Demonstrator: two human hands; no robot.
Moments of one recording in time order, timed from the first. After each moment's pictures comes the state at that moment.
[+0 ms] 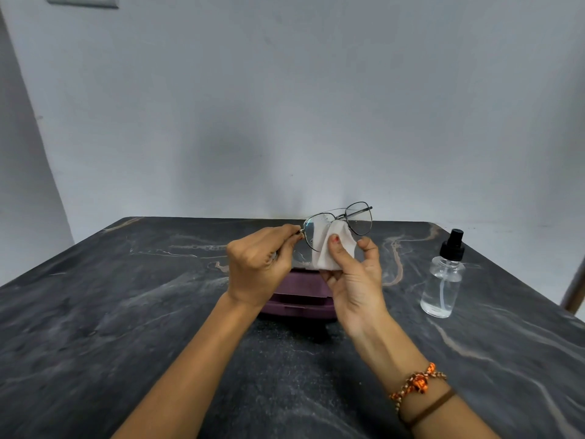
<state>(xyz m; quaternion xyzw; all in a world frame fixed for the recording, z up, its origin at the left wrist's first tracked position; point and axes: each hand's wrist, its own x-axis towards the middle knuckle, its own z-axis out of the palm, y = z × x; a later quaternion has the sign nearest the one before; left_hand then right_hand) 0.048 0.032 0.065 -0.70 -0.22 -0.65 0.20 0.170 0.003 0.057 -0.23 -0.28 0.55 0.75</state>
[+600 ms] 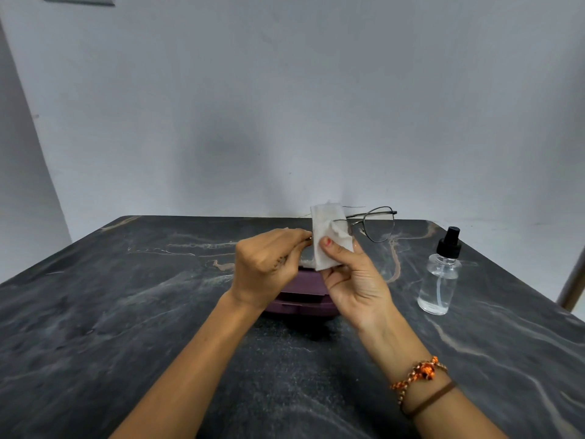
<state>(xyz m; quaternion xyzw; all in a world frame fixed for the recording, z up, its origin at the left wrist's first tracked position) 0.053 0.026 0.067 -0.73 -0.18 -0.62 0.22 0.174 -0.004 0.071 -0.17 -0.26 0.65 0.69</state>
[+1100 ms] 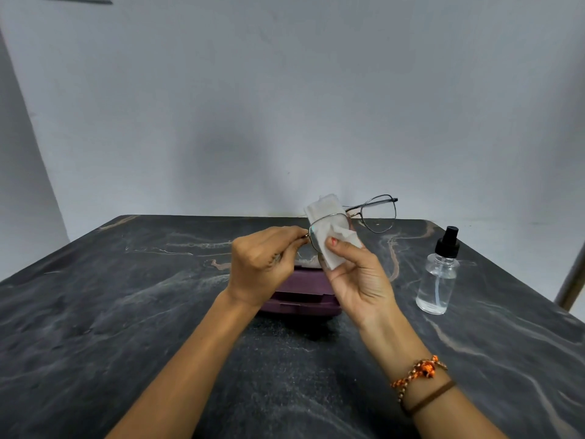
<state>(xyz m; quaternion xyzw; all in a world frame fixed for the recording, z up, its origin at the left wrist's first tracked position) 0.051 0.027 0.067 -0.74 -0.18 -0.62 0.19 0.178 -0.006 0.076 -0.11 -0.26 0.65 0.70</state>
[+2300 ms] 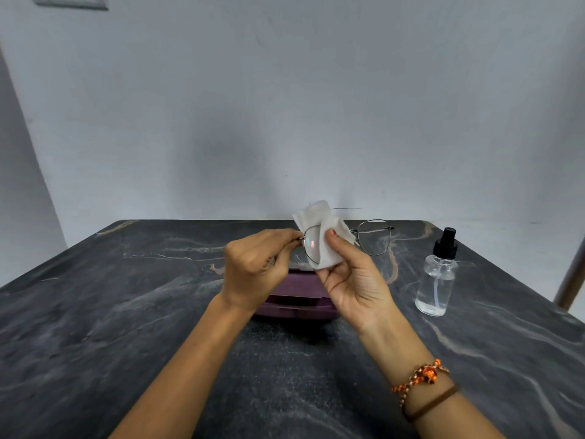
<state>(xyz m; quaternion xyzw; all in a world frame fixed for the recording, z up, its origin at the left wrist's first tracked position) 0.048 0.028 0.068 -0.73 -0.19 -0.63 0.21 0.176 -0.011 0.079 -0.15 -0.25 0.67 0.68</state>
